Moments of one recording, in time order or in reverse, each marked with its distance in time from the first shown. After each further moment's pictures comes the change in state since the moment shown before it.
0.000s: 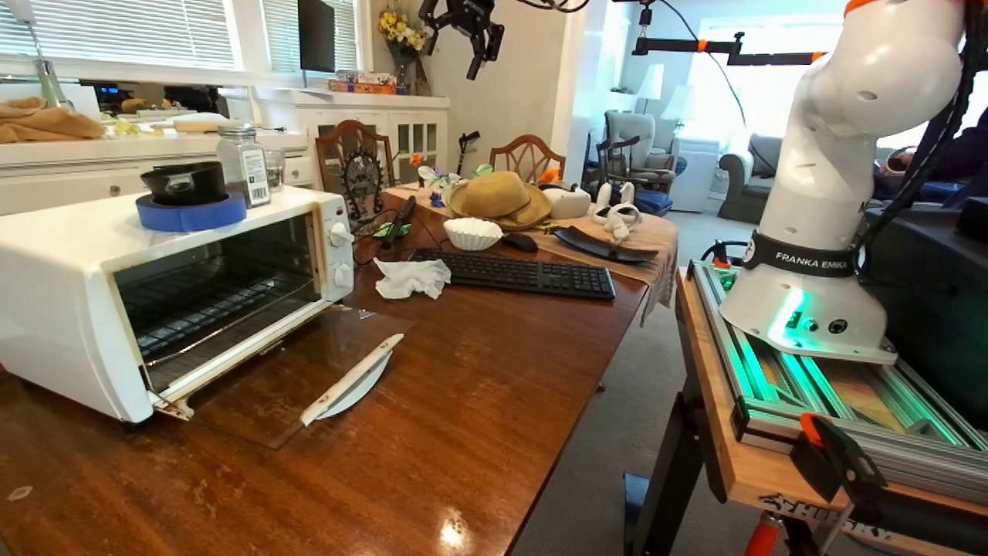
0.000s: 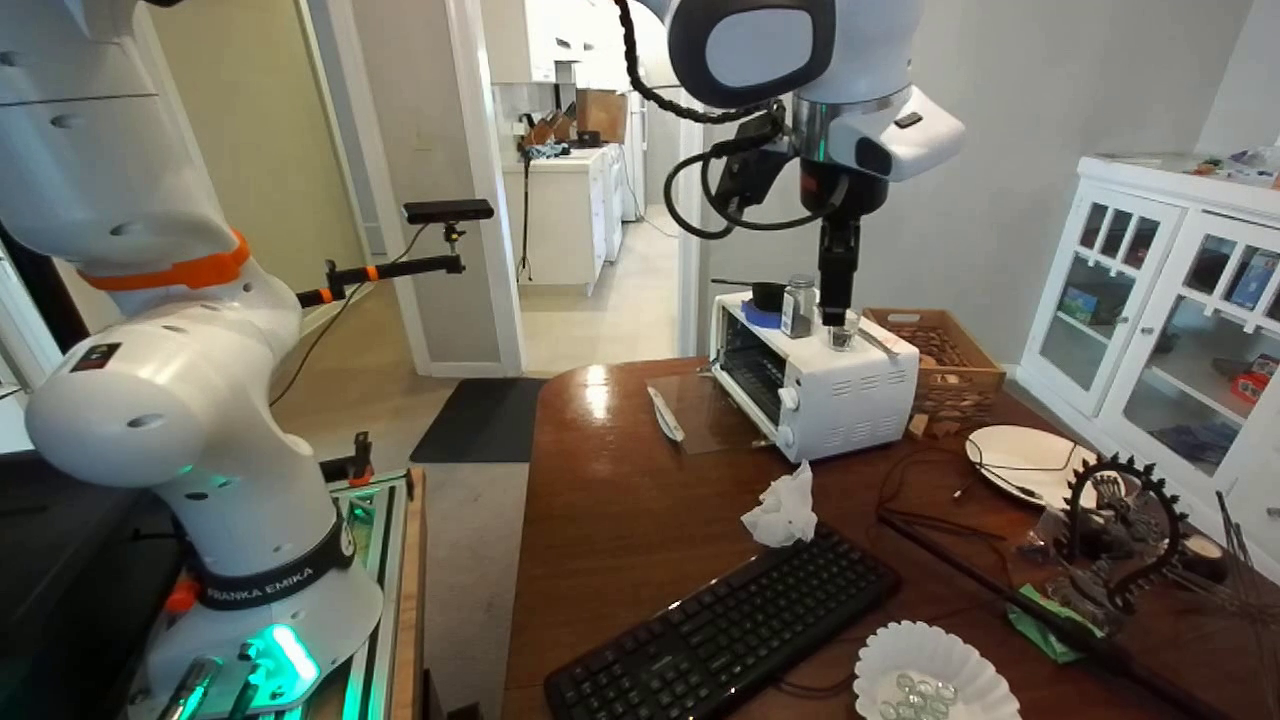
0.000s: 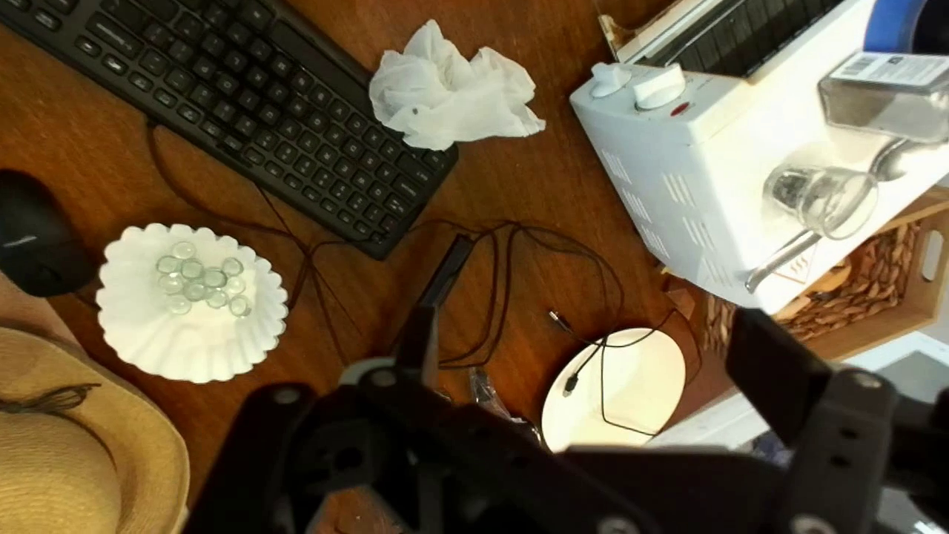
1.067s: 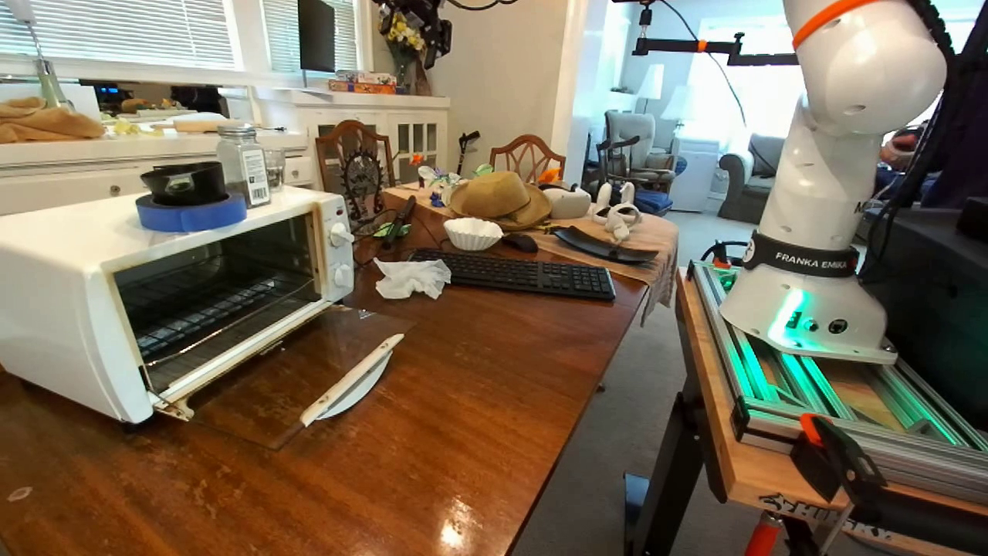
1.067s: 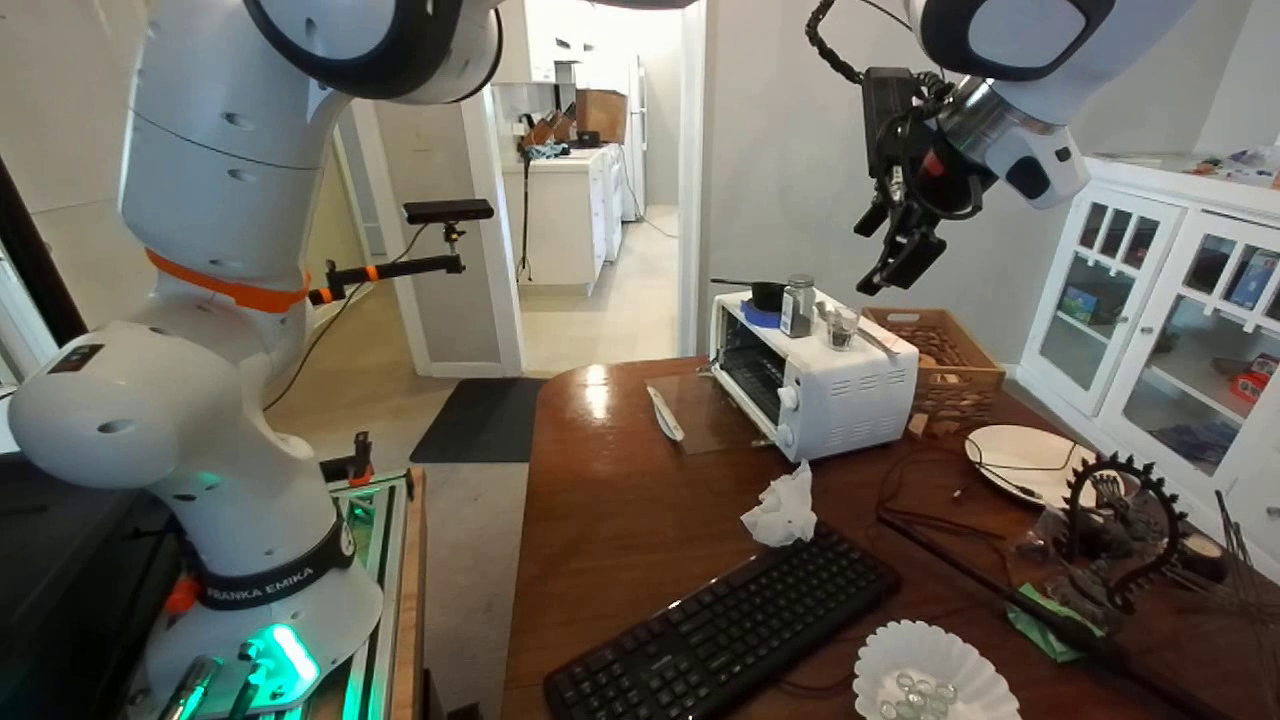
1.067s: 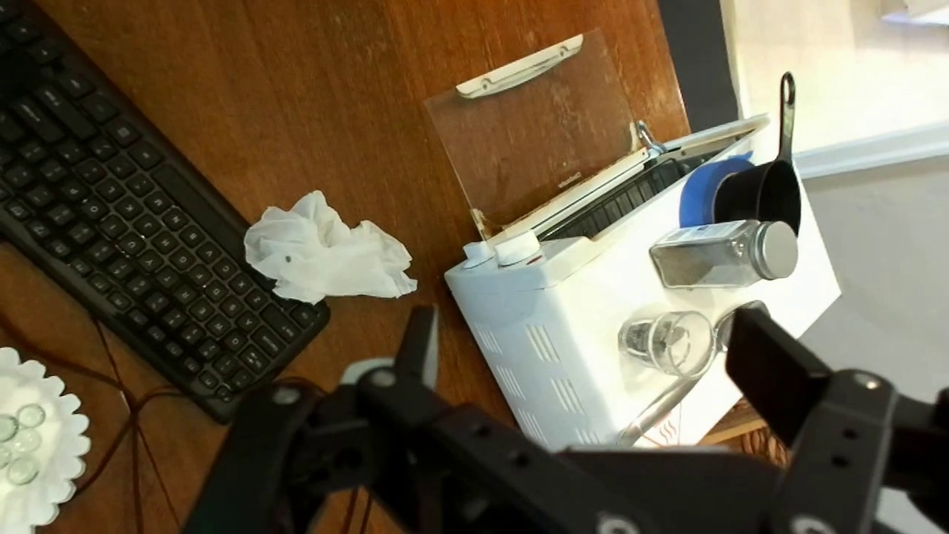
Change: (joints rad) arm -0.118 0.538 0.020 0.792 0.260 -0.744 -0.133
